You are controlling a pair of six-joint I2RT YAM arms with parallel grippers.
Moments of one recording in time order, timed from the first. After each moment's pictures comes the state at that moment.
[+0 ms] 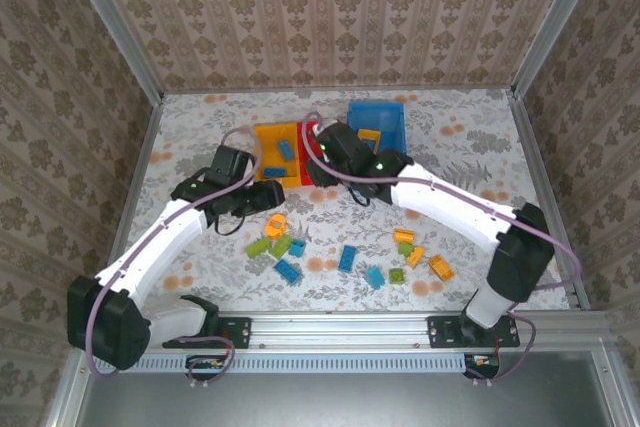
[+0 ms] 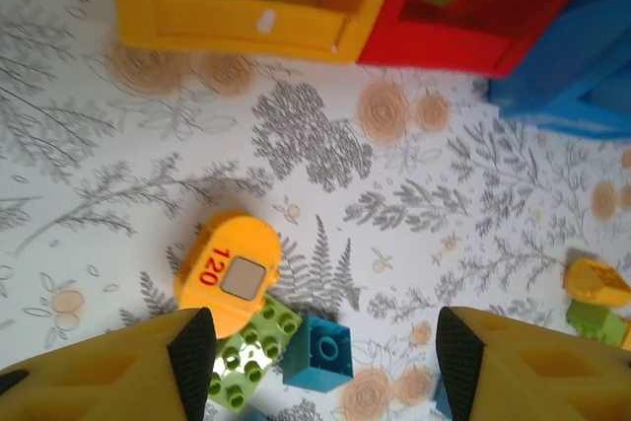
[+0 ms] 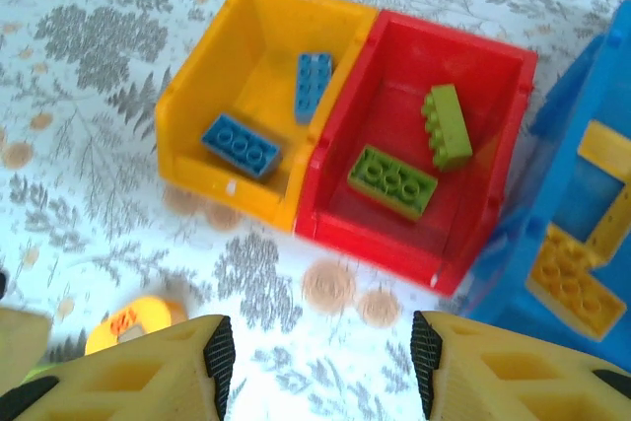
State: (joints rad) left arm -0.47 1.19 0.93 -0.71 0.20 -0.60; right arm 0.82 1.61 1.42 -0.56 0.26 0.29
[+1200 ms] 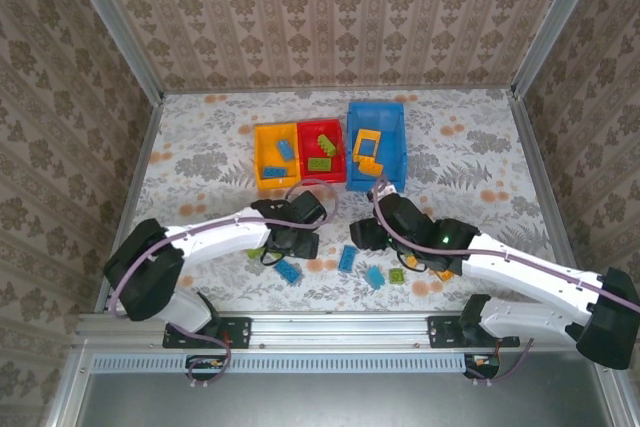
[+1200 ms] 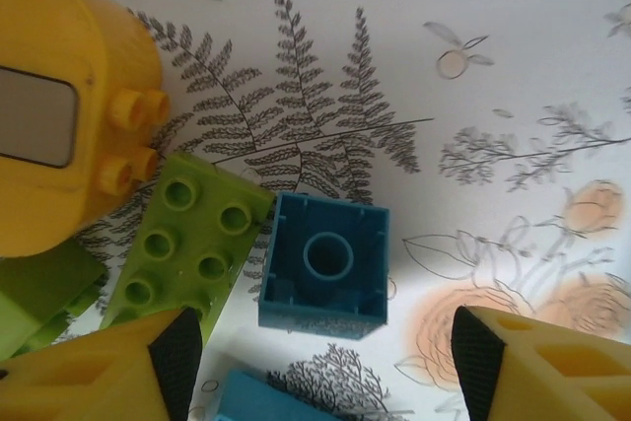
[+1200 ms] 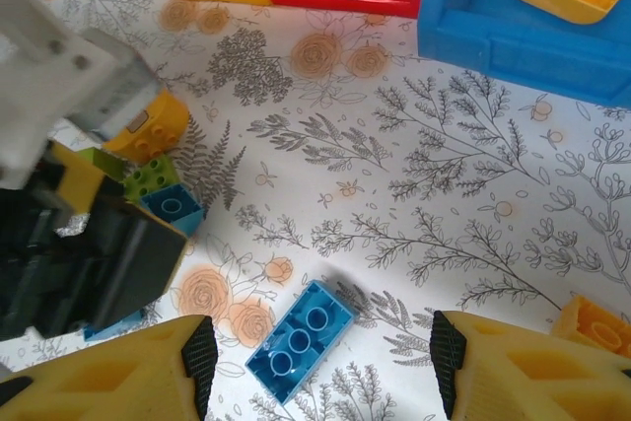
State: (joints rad) left arm -0.94 1.51 0.87 -0.72 -0.11 -0.69; right arm 0.92 1.05 0.78 -0.50 0.21 0.57
